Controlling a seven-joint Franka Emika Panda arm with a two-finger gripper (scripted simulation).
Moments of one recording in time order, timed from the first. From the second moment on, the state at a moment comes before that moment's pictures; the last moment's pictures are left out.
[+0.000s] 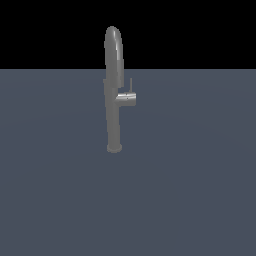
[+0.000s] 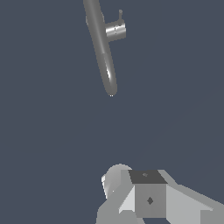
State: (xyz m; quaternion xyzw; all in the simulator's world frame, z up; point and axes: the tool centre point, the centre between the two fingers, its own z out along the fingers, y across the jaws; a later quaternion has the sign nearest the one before) arm -0.247 -0.003 0.469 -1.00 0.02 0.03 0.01
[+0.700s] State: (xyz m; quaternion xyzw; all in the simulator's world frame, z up) arm -0.197 0.008 0.463 -0.99 0.09 0.11 0.08
